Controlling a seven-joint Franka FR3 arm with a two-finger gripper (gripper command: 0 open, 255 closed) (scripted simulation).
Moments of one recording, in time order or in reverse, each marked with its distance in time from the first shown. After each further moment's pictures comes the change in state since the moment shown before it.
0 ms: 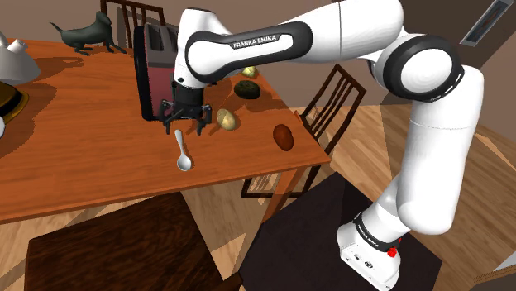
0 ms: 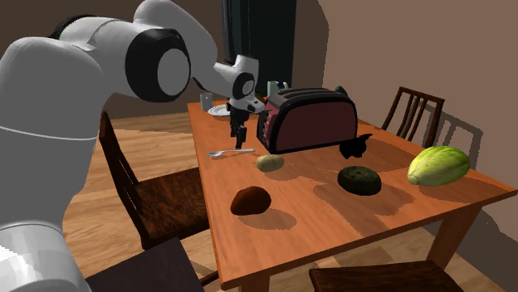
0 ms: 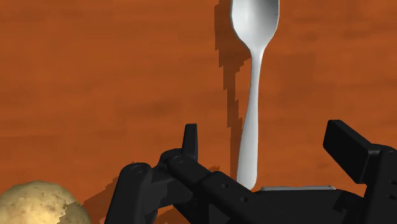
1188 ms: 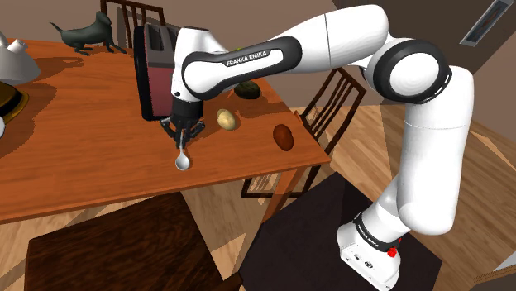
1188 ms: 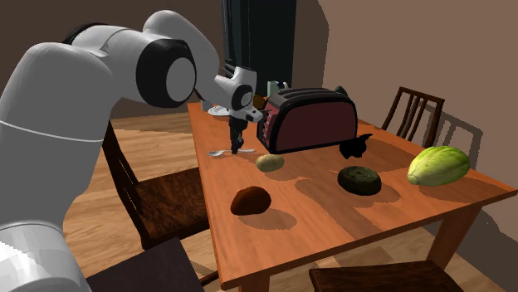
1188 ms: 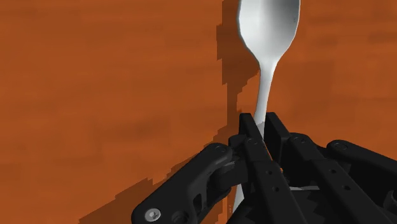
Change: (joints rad) arm 0.018 0.052 -0.004 -0.024 -0.011 0.078 0.013
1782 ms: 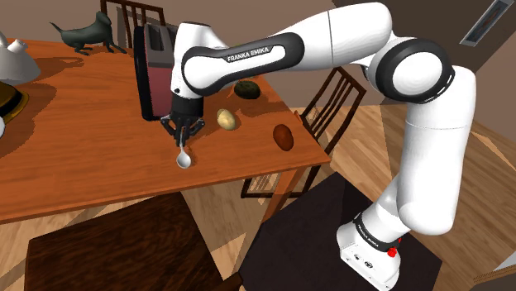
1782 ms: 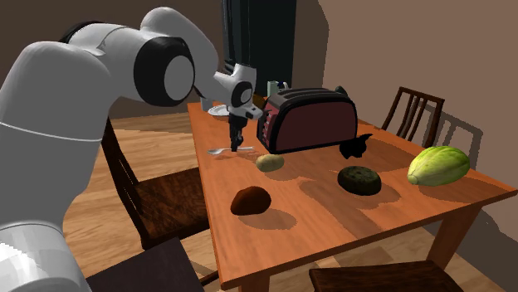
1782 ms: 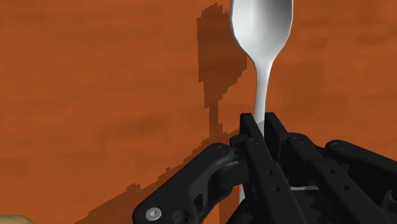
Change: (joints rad) arm -0.001 -0.012 0.003 0.010 0.003 -0.022 0.002
